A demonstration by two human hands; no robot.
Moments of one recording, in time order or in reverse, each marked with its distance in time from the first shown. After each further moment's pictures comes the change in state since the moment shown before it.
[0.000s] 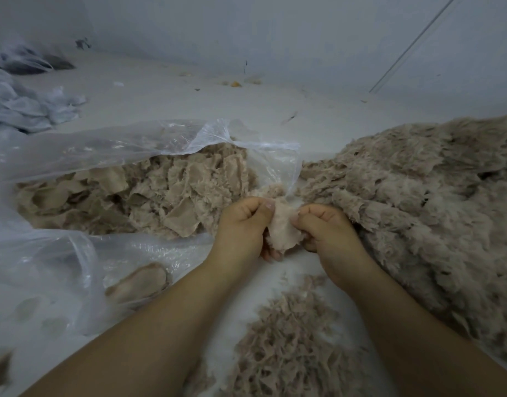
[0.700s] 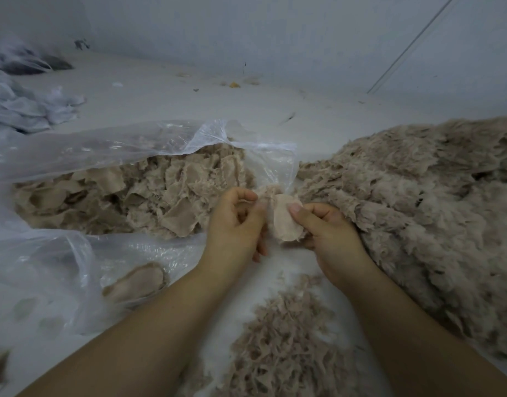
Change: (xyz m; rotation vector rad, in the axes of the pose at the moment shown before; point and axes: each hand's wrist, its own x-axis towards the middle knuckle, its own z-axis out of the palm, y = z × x) left_hand -0.006 0.002 -0.005 0.067 0.118 0.109; right_hand 0.003 0.004 -0.003 0.100 0.050 0.019
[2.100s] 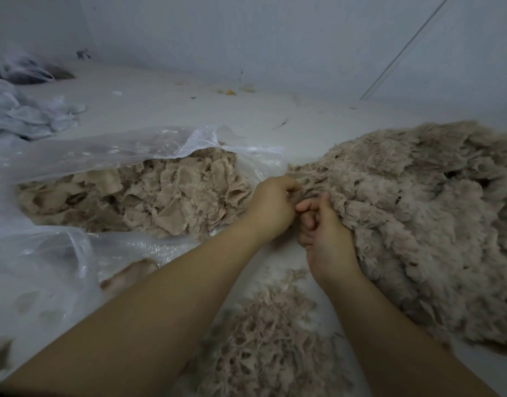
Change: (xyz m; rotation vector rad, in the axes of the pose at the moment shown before) left_hand 0.048 0.014 0.063 0.592 -0.219 0.158; right_hand -0.008 -0.006 0.001 0.291 0.257 0.036
